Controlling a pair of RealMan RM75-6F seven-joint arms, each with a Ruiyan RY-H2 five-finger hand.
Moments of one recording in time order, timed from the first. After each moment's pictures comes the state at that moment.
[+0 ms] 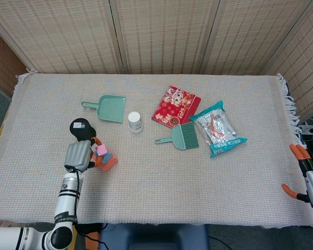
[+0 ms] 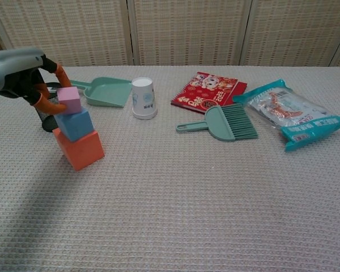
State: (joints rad) left arm -0.73 -1.46 -0.29 -2.00 0.58 1.46 0.74; right arm 0.03 -0.95 0.04 -1.71 -1.47 1.44 0.10
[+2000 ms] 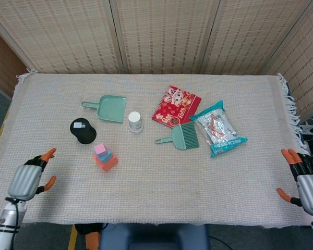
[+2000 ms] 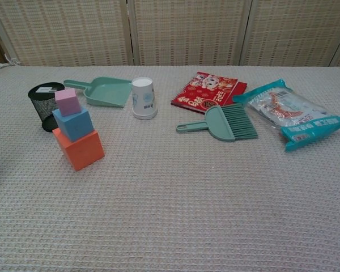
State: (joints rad) left arm -0.31 -1.19 0.10 -1.61 1.40 1.50 0.11; right arm 0.02 -0.98 0.02 -1.73 -1.51 1.46 -0.04
